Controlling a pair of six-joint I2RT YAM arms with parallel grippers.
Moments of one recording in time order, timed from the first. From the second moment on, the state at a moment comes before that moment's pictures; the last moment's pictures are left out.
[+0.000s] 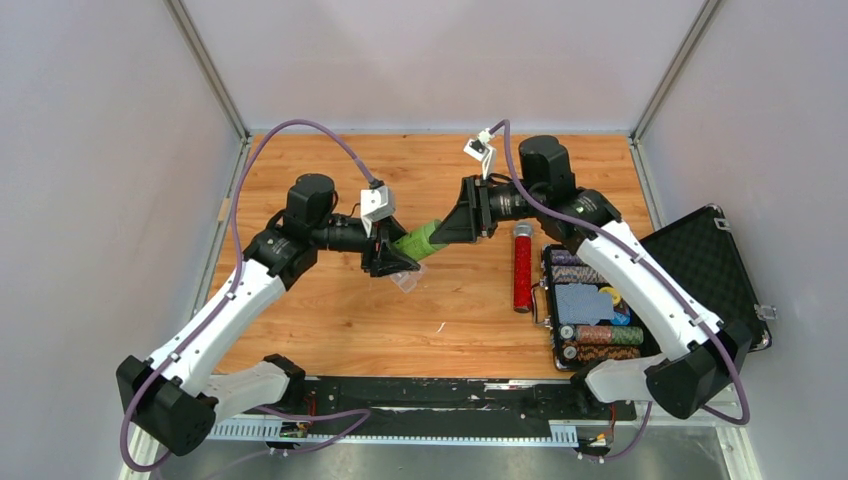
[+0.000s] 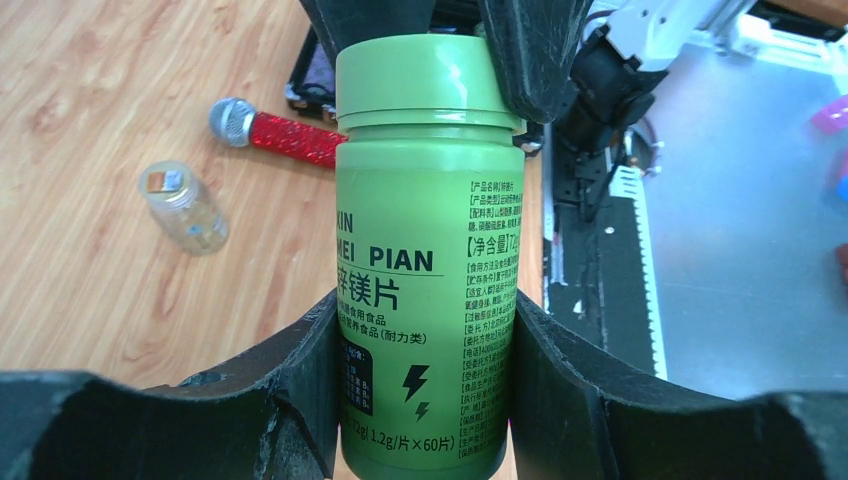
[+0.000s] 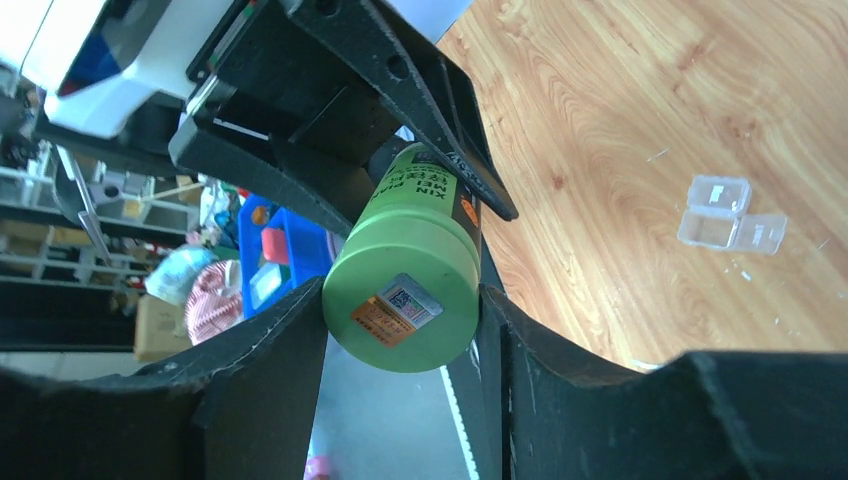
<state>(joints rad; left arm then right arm) -0.52 1.09 1.03 -0.35 0.94 0.21 0.56 1.33 1.38 -0.48 -0.87 0.52</state>
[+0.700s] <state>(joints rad) -0.52 1.10 1.03 -0.35 0.87 0.25 0.56 1.32 1.38 -0.45 -0.74 0.71</state>
